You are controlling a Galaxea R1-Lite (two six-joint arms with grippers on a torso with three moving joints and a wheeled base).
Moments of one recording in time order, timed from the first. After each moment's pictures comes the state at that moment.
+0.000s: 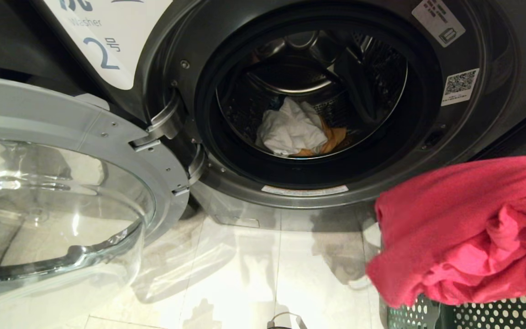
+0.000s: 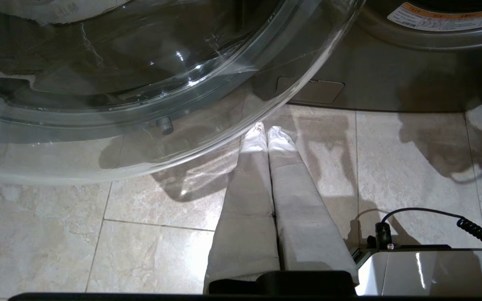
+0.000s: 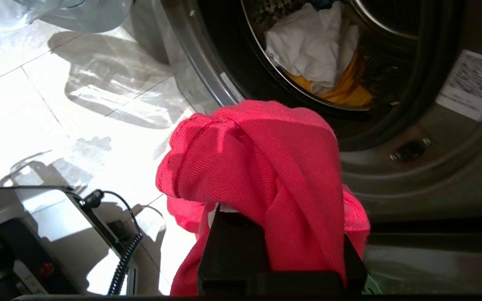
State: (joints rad) left arm 0.00 0.00 0.00 0.00 -0.01 0.01; right arm 0.93 0.91 -0.97 0.17 -0.33 -0.39
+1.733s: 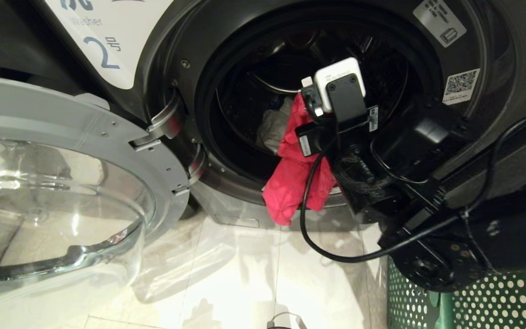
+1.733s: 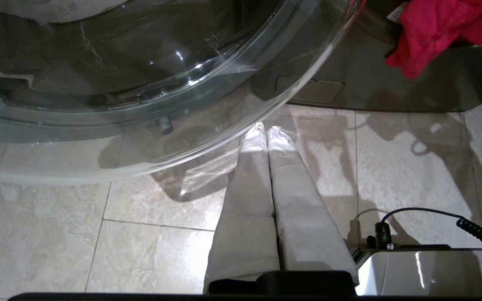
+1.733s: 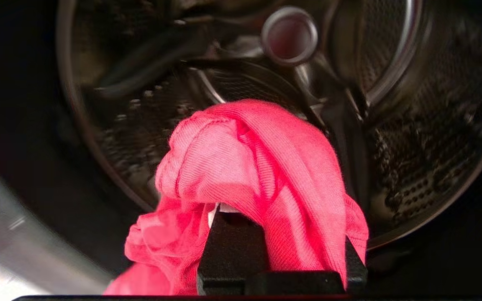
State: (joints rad) left arm 0.00 0.00 0.00 0.00 -0.01 0.01; right arm 0.78 1.94 -1.15 -1.30 -0.57 -0.62
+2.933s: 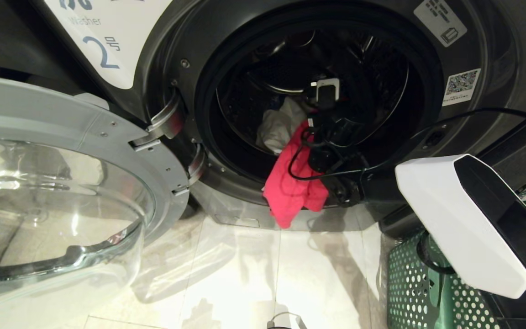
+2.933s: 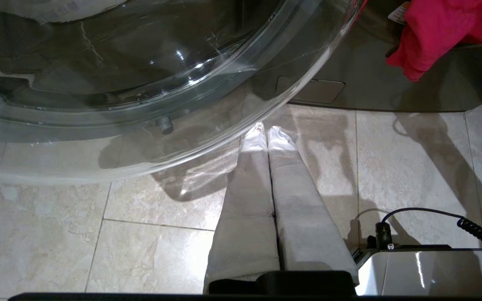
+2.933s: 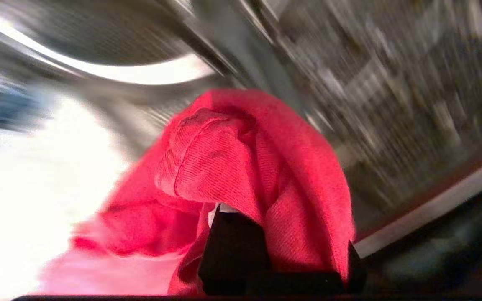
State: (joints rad) left arm 0.00 0.00 0.00 0.01 -0.01 0.01; right arm 0.52 2.44 -1.95 -1.01 -0.86 -0.50
